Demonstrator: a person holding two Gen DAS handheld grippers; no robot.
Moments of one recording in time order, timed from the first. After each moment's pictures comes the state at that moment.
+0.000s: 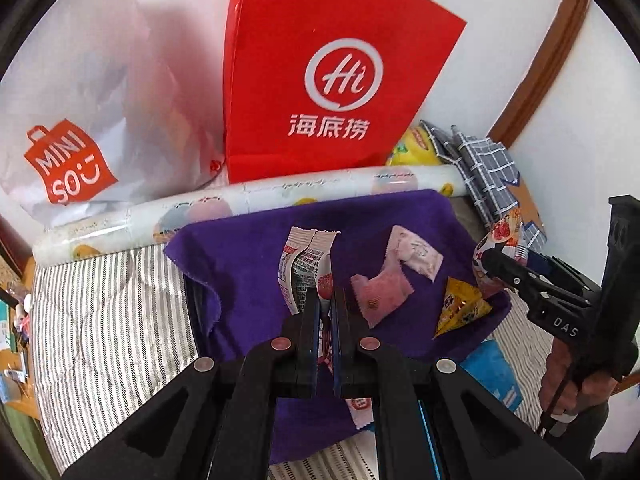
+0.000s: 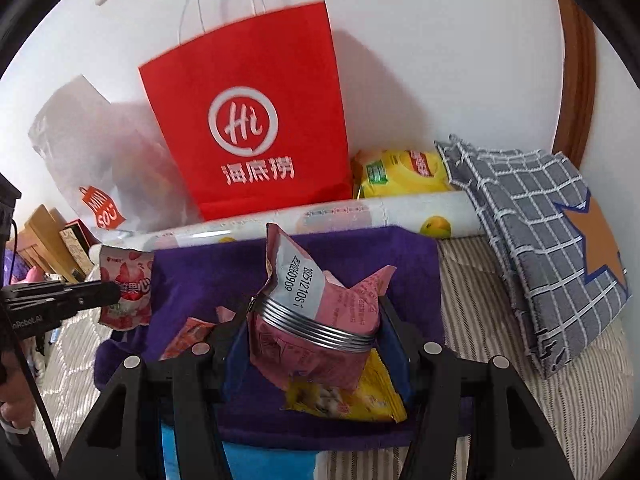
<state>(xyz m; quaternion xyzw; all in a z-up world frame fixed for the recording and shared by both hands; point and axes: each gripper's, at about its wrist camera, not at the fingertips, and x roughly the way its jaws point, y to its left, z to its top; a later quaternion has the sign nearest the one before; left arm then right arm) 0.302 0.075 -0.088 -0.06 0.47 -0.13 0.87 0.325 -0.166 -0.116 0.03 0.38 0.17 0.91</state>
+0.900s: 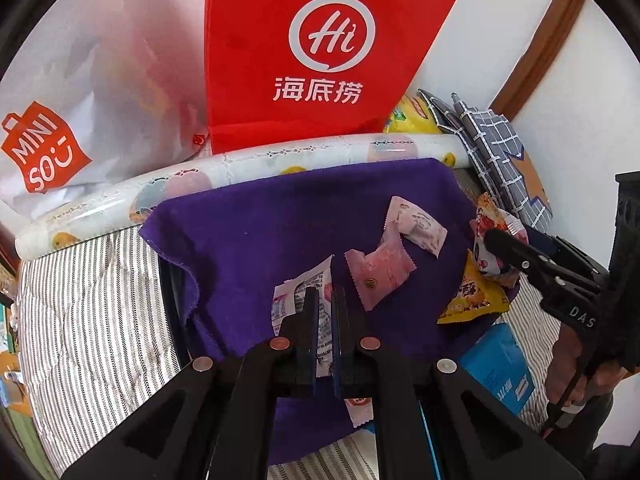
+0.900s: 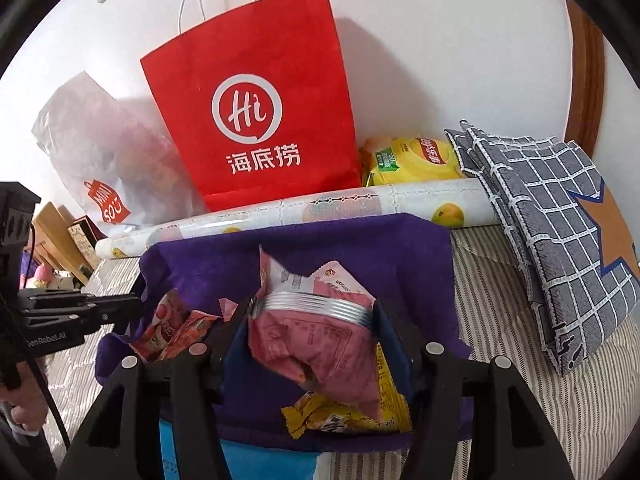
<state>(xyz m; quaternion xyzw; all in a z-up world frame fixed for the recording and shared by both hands) 0.305 0.060 -0.108 -0.04 0.50 -0.14 0.85 0.326 -0.170 -0.124 0.05 0.38 0.19 0.90</state>
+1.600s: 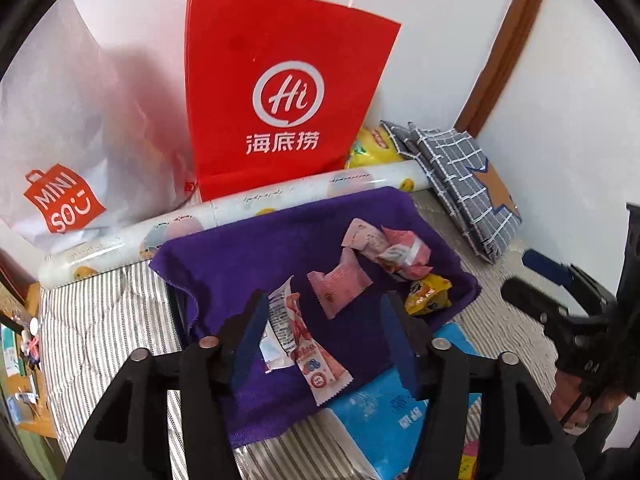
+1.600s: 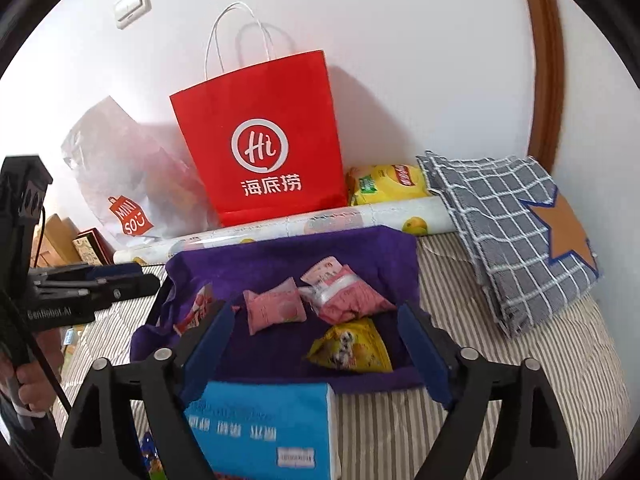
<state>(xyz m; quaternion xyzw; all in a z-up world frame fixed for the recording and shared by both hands) 0.274 0.049 -0.050 -0.03 0.45 -0.17 0.88 0.253 -0.187 -0.074 0.05 0.35 0.16 0.92</state>
